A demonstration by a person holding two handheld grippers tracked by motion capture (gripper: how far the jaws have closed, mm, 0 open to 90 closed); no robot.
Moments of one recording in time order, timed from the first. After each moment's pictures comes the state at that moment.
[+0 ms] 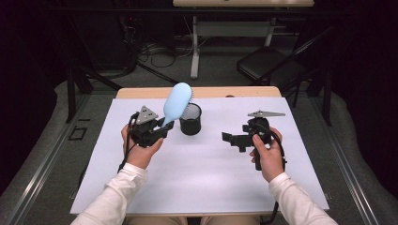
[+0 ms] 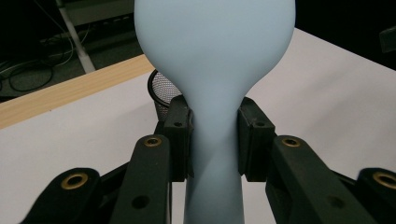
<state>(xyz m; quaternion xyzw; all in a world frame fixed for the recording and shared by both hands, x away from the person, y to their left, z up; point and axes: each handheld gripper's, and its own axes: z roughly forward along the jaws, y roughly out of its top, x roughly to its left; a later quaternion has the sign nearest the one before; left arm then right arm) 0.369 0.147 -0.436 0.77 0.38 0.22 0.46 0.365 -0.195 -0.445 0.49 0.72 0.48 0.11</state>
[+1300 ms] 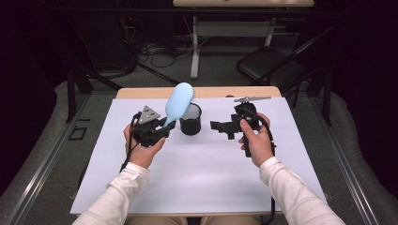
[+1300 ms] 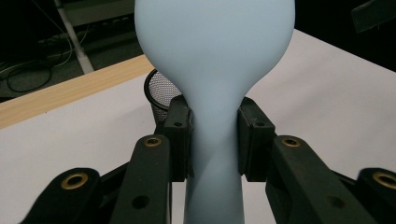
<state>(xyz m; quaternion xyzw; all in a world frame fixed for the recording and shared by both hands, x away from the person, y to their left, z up) 0.372 0.142 -0.439 0.77 0.38 0.22 0.46 0.395 -0.162 -0.418 0.48 0.74 0.47 0.09</state>
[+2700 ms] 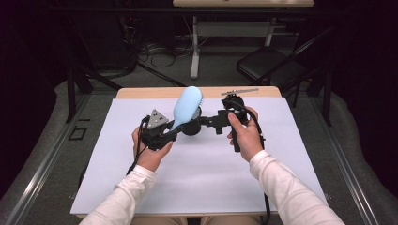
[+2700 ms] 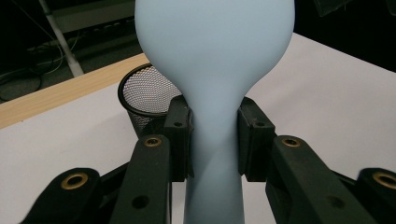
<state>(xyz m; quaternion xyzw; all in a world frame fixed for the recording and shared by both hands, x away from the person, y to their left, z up) 0.367 0.122 -0.449 0.77 0.37 0.22 0.47 0.402 -0.129 -0.398 0.46 0.75 0.48 0.05</state>
